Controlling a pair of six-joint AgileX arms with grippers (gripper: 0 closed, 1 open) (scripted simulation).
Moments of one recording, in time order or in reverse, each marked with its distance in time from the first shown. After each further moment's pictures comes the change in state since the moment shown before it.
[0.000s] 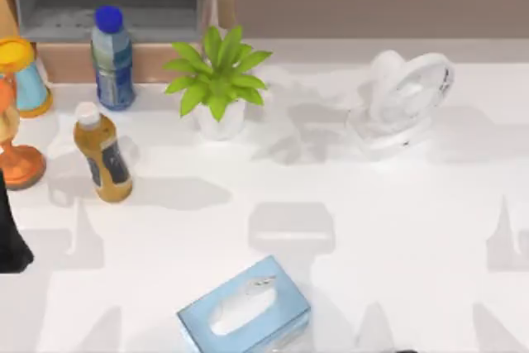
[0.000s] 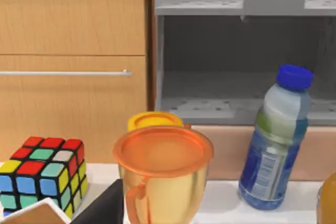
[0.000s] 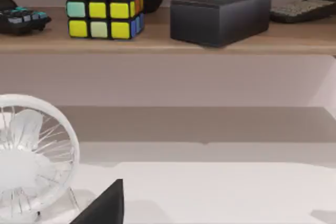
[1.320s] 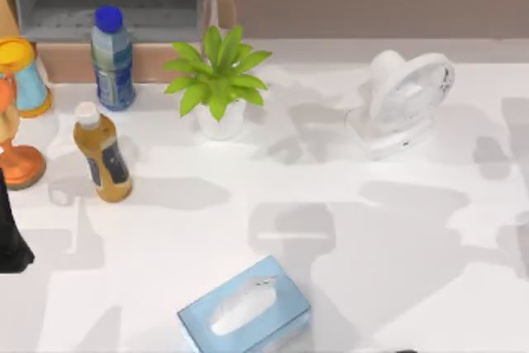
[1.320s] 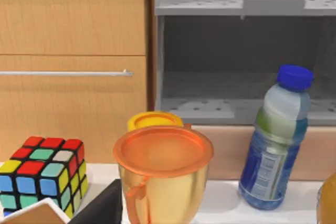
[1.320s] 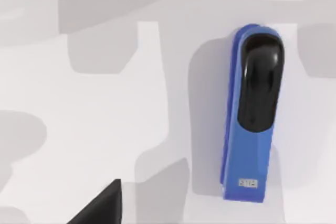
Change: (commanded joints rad) left arm 0.000 0.000 0.000 0.000 0.000 0.000; right arm -0.074 1.523 1.074 -0.790 -0.004 0.108
